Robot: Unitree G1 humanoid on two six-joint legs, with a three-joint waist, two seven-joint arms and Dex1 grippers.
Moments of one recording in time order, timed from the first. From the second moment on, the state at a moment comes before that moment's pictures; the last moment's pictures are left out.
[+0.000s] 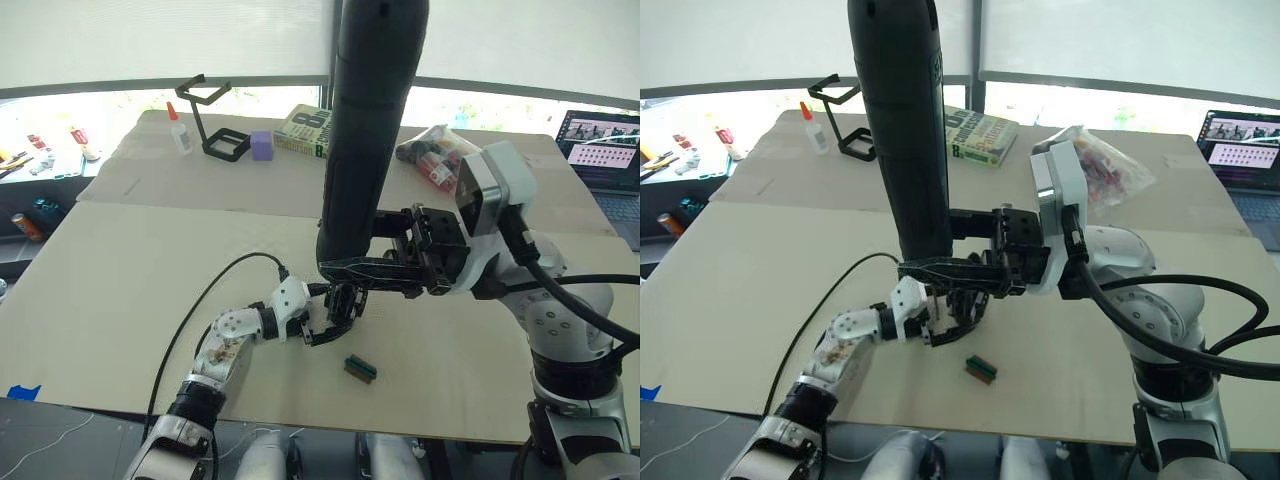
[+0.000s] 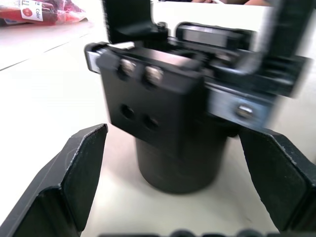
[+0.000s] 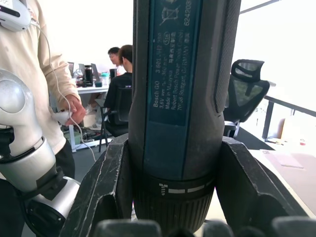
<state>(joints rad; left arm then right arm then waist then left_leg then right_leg) -0.31 0.27 -0.22 0.23 -0.15 -0.10 -0.96 -0.62 -0.55 0.02 -0.50 1.01 0.62 0.89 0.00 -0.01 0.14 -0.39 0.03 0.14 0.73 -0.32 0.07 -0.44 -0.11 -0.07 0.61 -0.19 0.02</state>
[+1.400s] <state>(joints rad) -0.35 0.23 -0.27 0.25 -0.12 -0.06 -0.90 -0.65 -0.50 0.08 -0.43 0.80 0.61 0.90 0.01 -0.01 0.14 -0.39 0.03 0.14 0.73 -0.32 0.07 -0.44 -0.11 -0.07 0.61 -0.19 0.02</state>
